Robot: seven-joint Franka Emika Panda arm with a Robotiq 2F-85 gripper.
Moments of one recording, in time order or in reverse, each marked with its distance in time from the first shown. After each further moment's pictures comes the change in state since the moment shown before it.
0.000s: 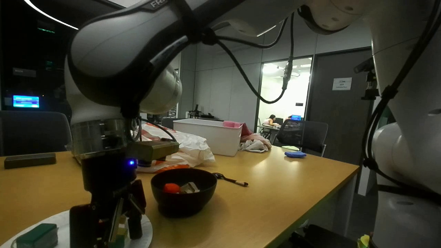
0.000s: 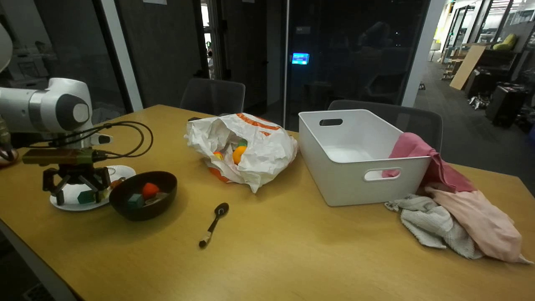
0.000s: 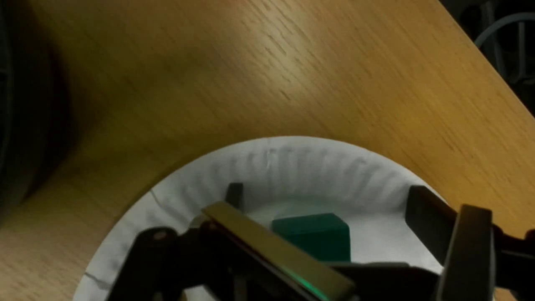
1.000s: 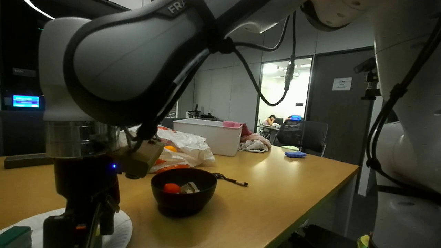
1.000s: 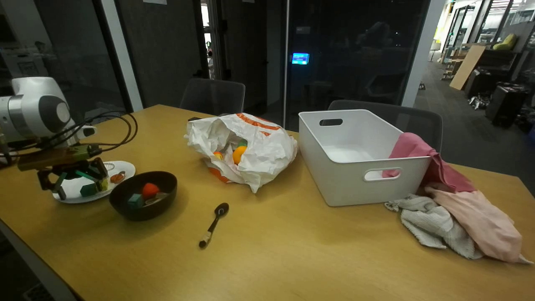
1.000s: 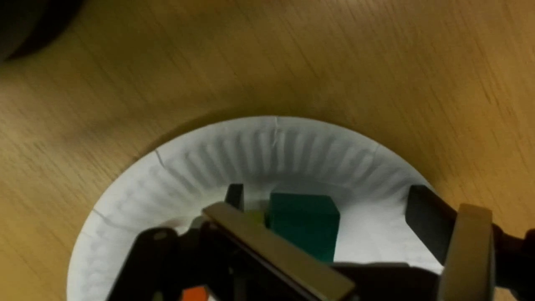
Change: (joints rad) arm 0.061 -0.013 0.007 -0.028 -0.194 0.197 0.001
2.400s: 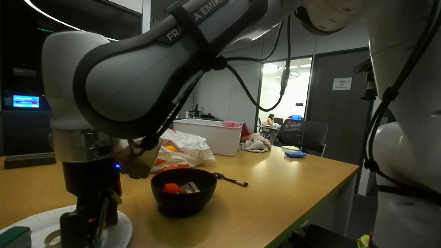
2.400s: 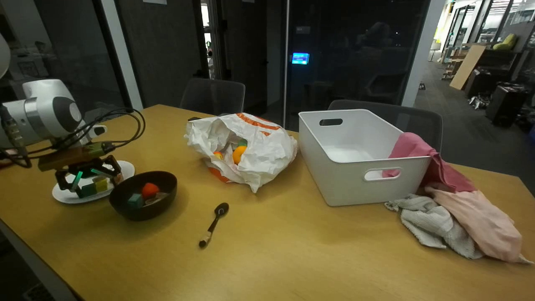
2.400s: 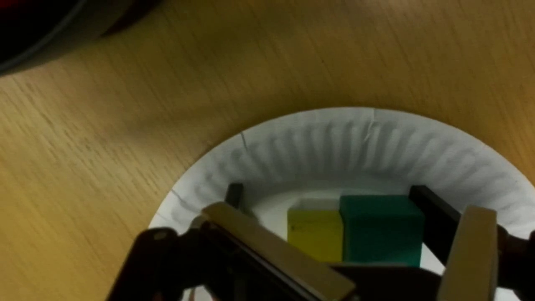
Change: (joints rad) arm -0.005 0.040 -0.035 0.031 -0.118 0.003 -0.001
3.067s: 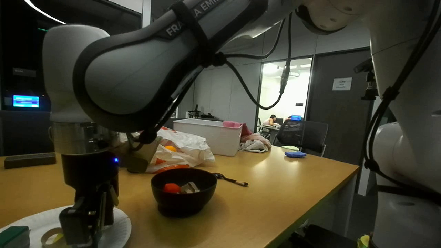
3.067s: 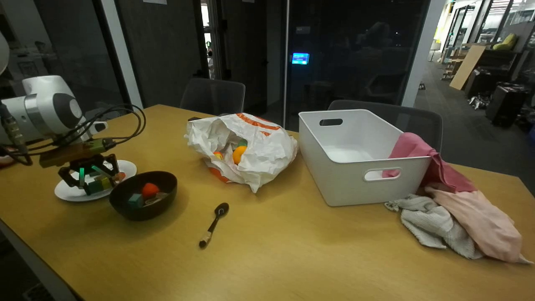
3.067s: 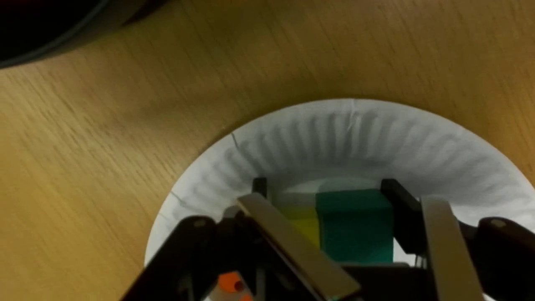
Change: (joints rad) arm 0.000 -0.010 -0.005 0.013 -0.005 0.000 0.001
